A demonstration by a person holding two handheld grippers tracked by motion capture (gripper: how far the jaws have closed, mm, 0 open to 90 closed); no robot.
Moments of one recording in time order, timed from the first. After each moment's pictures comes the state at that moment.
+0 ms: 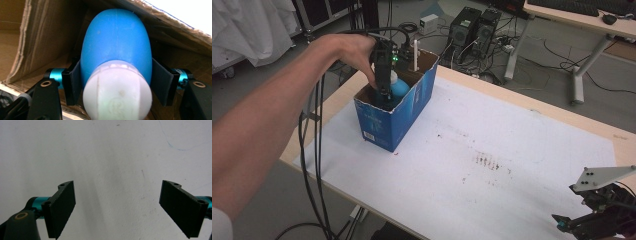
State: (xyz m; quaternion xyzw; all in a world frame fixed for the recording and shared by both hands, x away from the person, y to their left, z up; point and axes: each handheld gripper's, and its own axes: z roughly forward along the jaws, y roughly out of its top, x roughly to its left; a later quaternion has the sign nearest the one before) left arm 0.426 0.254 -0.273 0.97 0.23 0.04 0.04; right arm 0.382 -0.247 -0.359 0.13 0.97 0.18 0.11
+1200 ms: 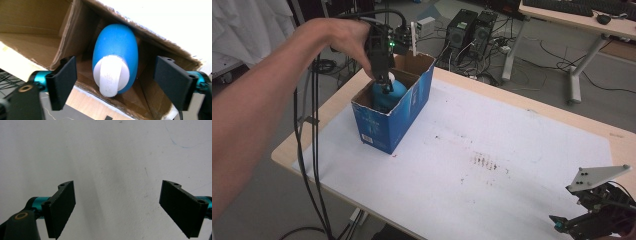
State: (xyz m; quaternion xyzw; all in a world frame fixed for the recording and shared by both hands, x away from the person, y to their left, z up) left arm 0.415 0.246 -0.224 0.97 0.24 0.10 0.06; right arm 0.380 -0.248 -0.362 0.13 0.97 0.18 0.10
